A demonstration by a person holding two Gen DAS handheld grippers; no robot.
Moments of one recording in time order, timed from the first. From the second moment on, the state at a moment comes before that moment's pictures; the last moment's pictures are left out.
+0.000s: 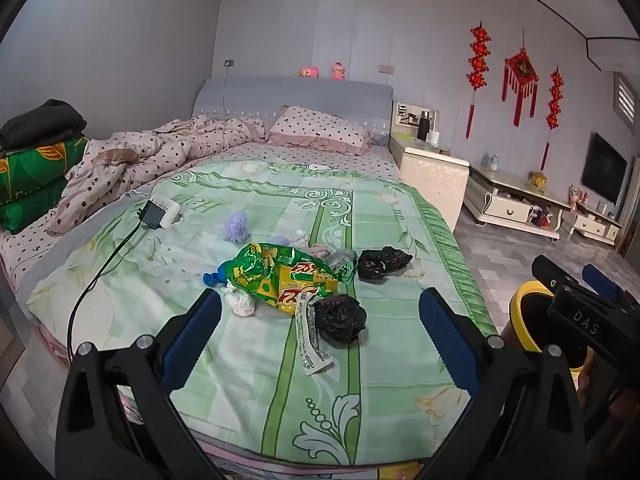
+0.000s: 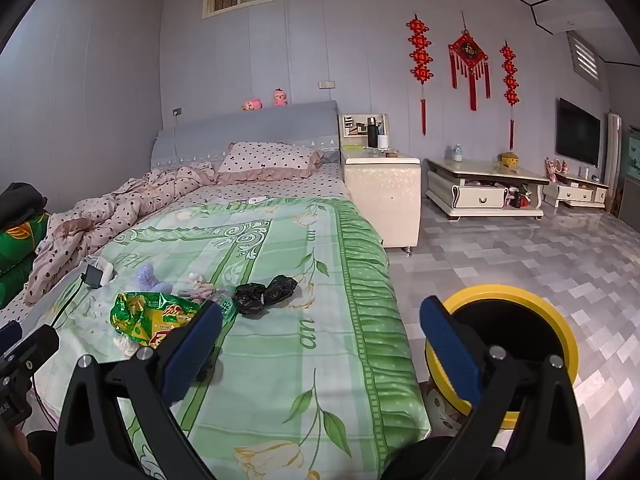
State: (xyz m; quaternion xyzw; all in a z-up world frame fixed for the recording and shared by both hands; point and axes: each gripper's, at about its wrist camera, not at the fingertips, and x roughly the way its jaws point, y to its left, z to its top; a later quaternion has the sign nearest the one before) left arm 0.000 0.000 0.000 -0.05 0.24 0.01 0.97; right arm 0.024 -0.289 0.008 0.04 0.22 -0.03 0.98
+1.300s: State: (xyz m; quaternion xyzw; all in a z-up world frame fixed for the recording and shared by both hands) left arm -0.002 -0.002 0.000 -0.05 0.23 0.01 0.97; right arm 0.024 -0.290 0.010 0.04 0.22 -0.02 0.97
